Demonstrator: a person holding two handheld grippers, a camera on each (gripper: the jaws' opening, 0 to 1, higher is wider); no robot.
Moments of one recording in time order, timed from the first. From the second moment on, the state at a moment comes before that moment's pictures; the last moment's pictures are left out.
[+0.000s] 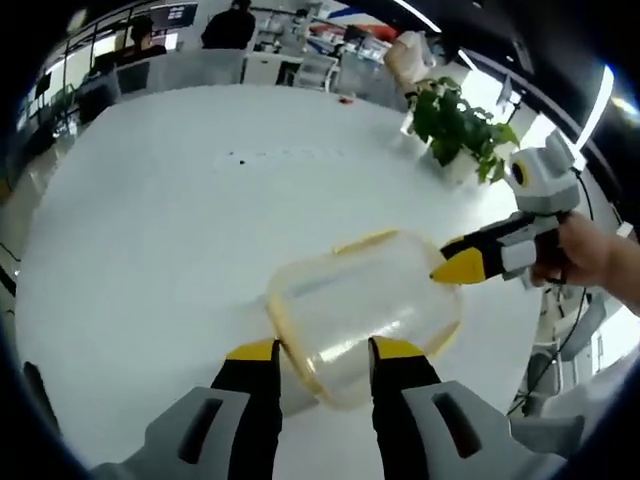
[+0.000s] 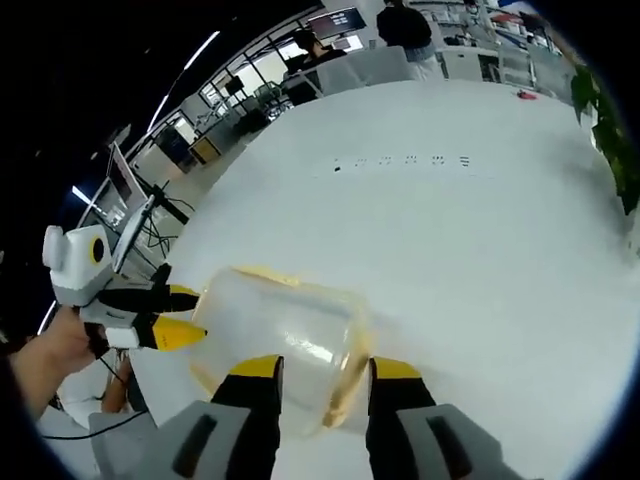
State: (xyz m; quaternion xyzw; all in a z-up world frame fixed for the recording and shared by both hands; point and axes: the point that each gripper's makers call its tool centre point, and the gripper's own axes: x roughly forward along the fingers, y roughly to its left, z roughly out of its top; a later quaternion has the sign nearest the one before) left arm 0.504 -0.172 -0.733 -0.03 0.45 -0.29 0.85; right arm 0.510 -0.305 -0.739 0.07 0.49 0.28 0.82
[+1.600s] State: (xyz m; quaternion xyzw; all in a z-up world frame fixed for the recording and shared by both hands) left arm 0.500 -0.157 -0.725 0.15 0.47 -0.39 0.78; right arm 0.493 -0.312 -0.732 -0.16 0.50 0.42 0.74
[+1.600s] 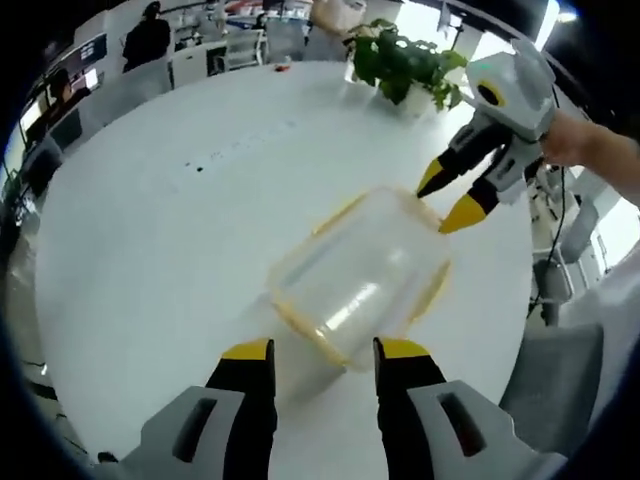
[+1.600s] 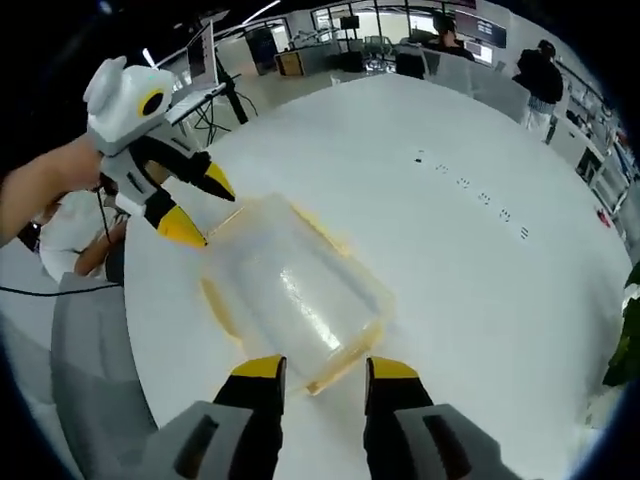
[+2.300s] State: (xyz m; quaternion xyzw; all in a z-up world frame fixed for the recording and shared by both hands) left arm 0.494 -0.174 -0.720 0.28 0.44 -0.47 0.72; right arm 0.489 -0.316 -0.732 -0.30 0.48 0.47 0.68
